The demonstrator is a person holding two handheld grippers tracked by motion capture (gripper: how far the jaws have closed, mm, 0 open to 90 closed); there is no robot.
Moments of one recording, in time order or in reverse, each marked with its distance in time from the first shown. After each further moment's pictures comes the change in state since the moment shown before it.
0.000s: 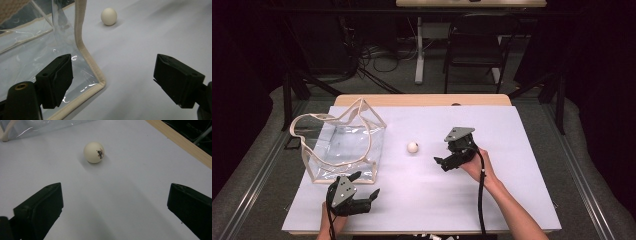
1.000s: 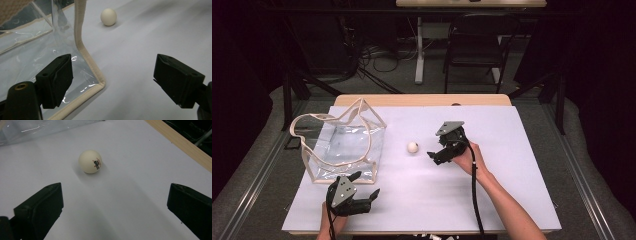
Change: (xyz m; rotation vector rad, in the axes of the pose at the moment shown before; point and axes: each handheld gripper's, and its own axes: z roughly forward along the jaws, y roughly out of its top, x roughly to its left) left arm 0.000 0.000 0.000 0.000 0.000 0.003; right arm -0.005 0.017 0.027 0.018 0.007 -0.009
